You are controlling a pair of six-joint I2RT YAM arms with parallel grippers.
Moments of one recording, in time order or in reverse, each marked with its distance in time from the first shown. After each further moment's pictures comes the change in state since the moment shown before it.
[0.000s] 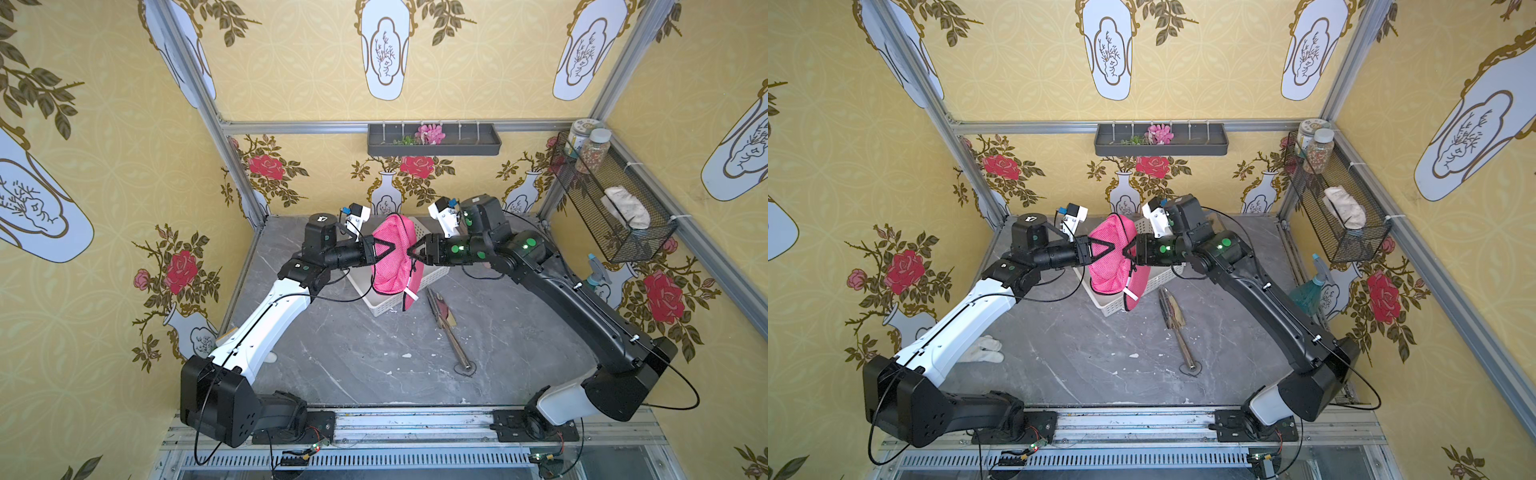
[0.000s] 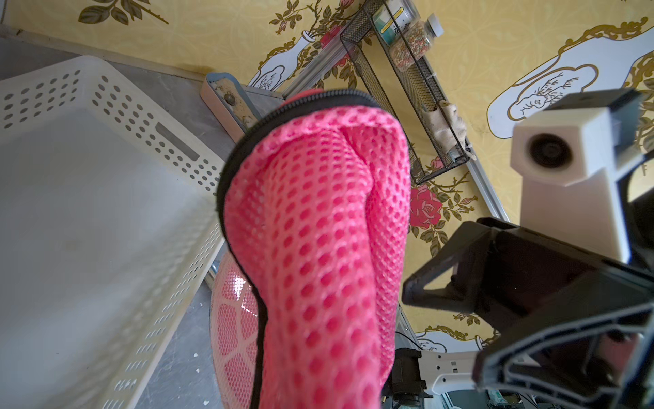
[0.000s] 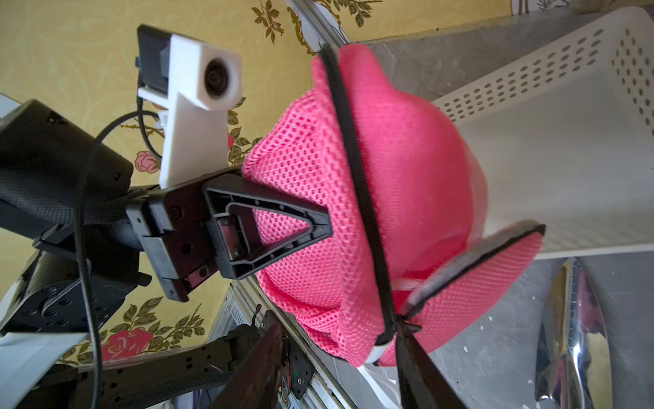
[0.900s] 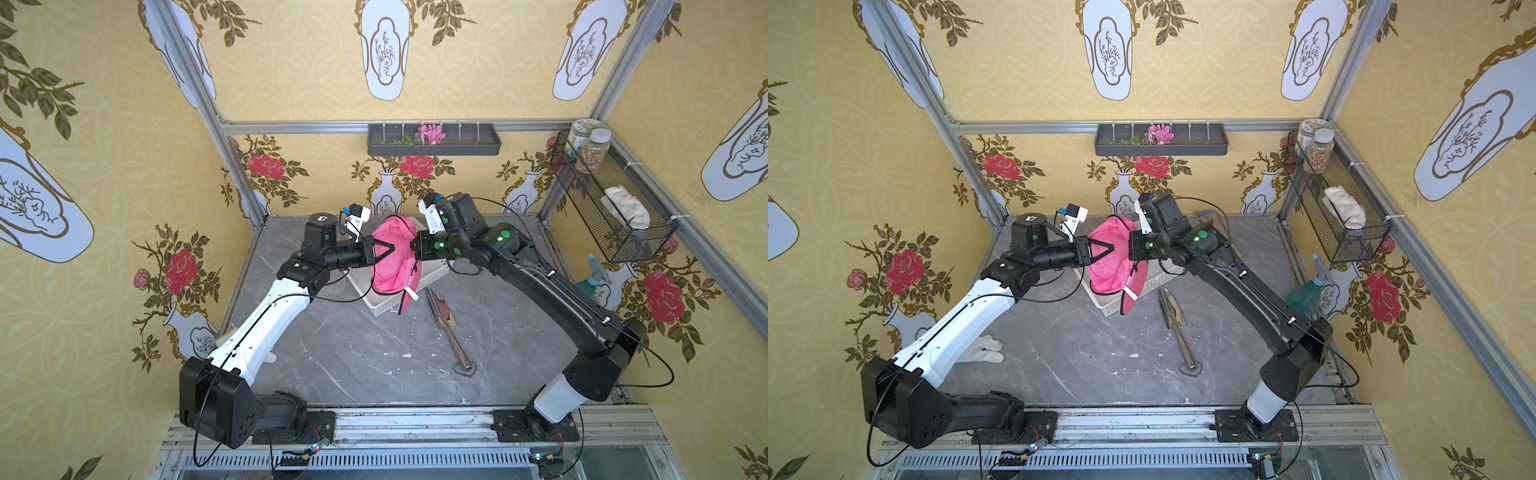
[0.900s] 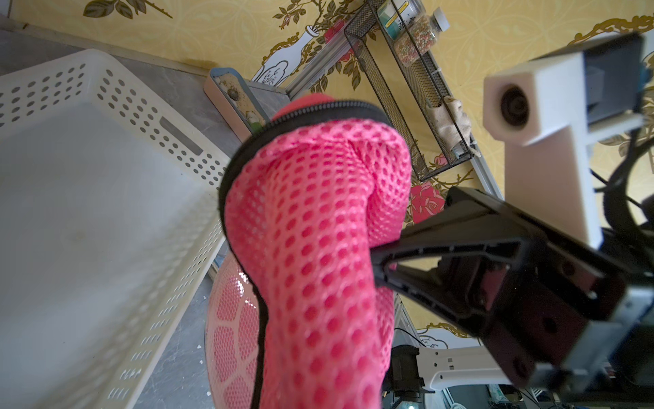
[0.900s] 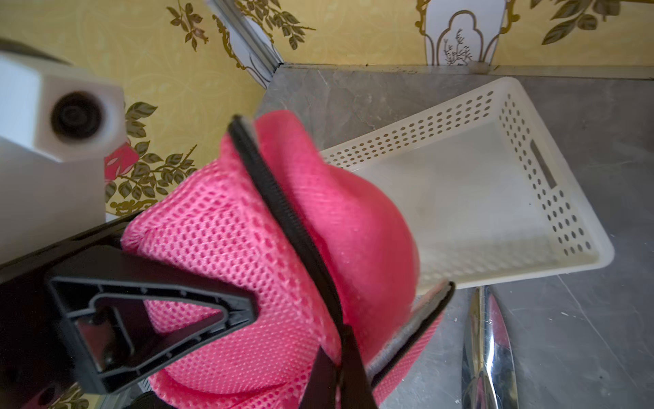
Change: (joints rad) left arm 0.000 -0.013 0.010 -0.048 -0.004 0.028; right arm 0.008 0.100 0.096 -0.053 0.284 -0.073
